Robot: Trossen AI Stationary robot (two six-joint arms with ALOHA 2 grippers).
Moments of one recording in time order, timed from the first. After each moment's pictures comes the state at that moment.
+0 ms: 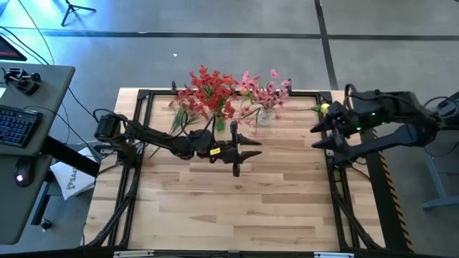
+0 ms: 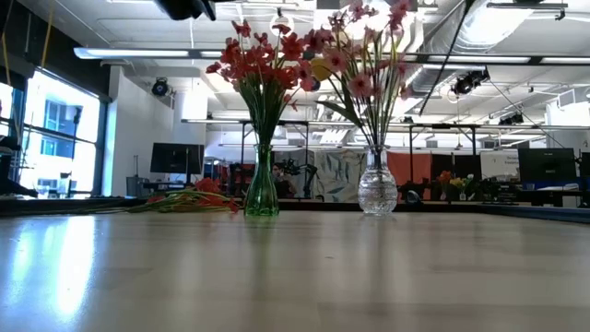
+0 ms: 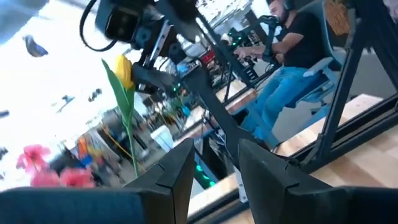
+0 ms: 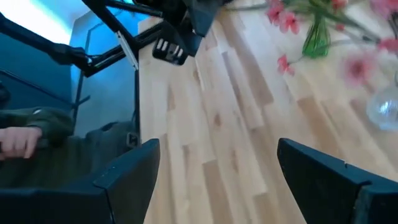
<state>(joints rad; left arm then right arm) -0.11 1.74 1.09 0.80 -0.11 0.68 0.08 0.92 1.52 -1.26 -0.09 0.48</state>
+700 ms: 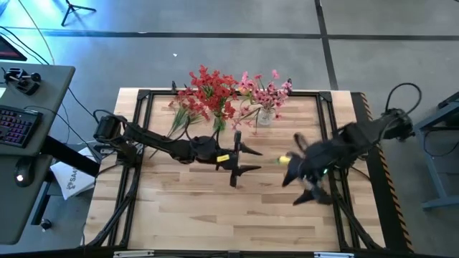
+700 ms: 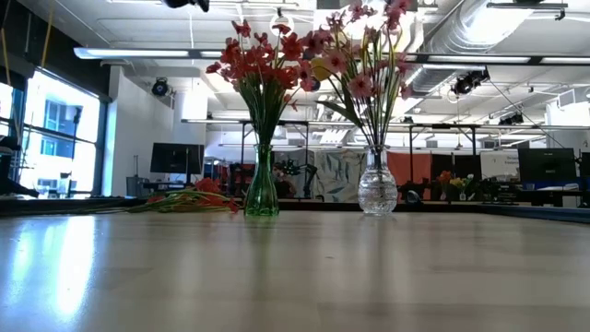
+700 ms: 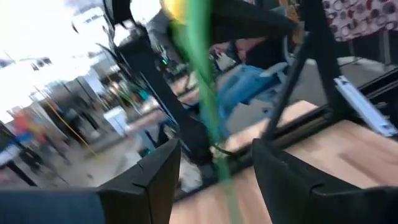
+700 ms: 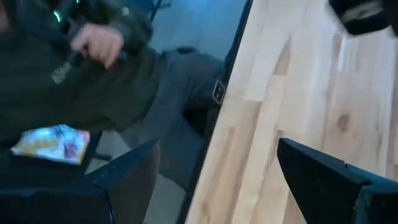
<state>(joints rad) -0.16 1.74 1.12 0.64 -0.08 0.50 0.45 1.29 1.54 -0.96 -0.26 0.38</state>
